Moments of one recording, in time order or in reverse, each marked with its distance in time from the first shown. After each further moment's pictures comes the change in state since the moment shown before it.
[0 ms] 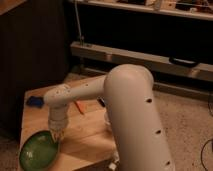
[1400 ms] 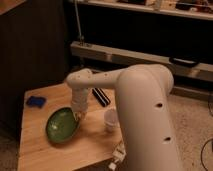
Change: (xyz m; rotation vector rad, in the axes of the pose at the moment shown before) arm -0.012 -0.117 -0.082 0.104 -0.091 0.267
